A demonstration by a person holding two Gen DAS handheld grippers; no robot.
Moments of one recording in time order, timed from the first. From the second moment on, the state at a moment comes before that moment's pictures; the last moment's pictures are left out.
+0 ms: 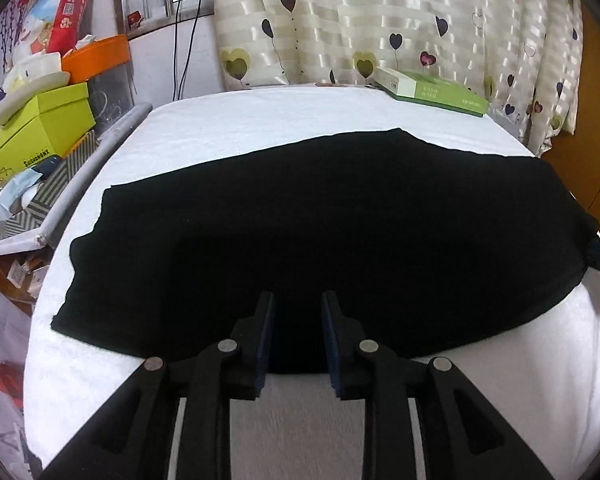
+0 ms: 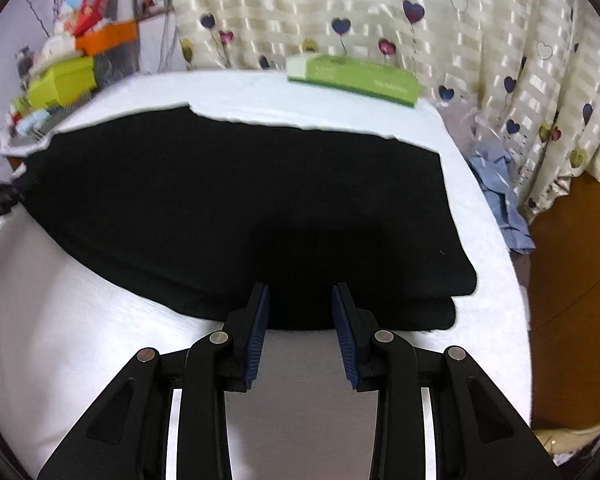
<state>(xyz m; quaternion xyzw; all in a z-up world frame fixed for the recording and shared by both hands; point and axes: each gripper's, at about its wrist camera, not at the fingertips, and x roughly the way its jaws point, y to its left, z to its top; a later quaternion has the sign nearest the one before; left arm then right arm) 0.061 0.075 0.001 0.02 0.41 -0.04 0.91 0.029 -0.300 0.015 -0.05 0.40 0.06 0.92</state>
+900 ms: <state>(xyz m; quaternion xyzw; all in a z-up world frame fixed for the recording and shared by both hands) 0.031 0.062 -0.007 -0.04 0.41 -0.04 0.91 0.029 -0.224 0.003 -0.08 0.39 0.12 0.91</state>
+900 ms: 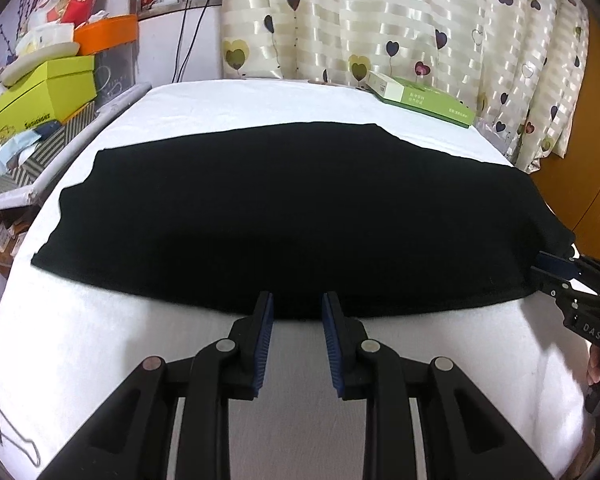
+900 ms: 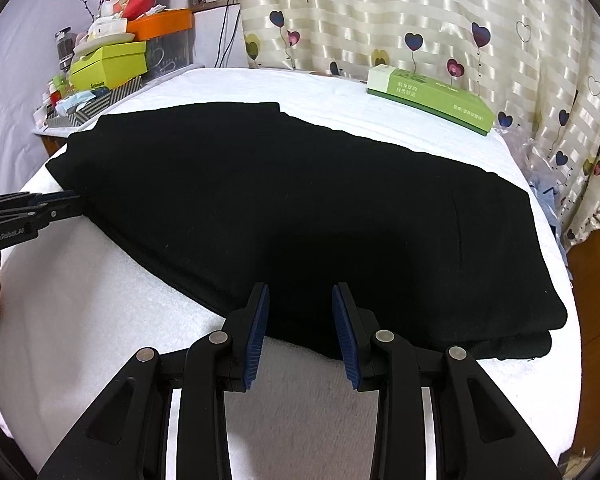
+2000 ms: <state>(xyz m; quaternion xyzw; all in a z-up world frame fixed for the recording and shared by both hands) 0.035 0.220 -0.013 -0.25 0.37 0.13 0.88 0.030 -0.192 0.012 -0.07 0.37 0.17 0.91</state>
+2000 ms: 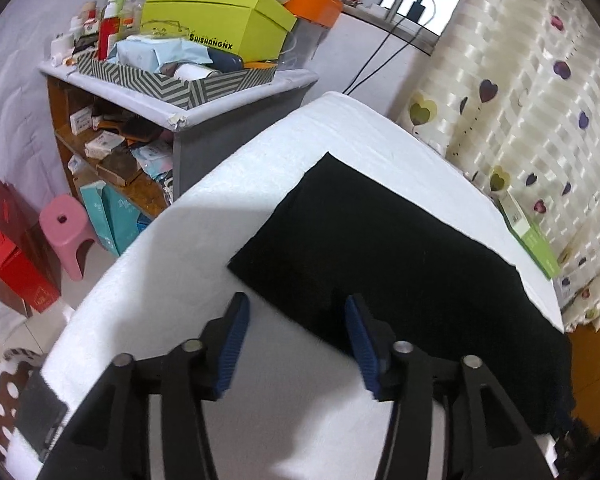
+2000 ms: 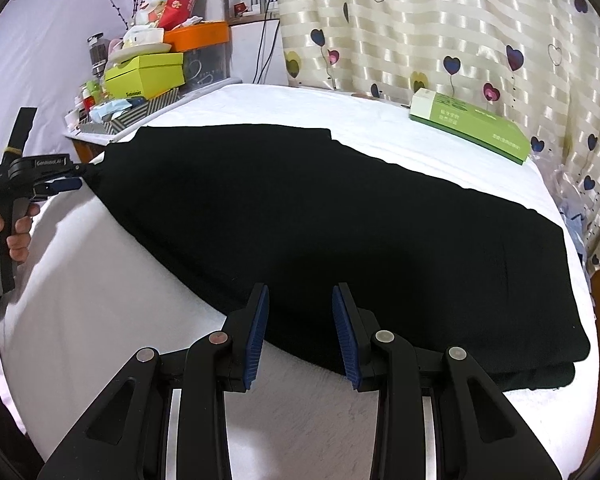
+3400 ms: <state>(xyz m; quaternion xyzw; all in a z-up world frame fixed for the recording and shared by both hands) 0.087 0.014 0.064 -0.11 0.31 -0.17 0.93 0.019 -0.240 0.022 -0.01 0.35 0.13 0.93</state>
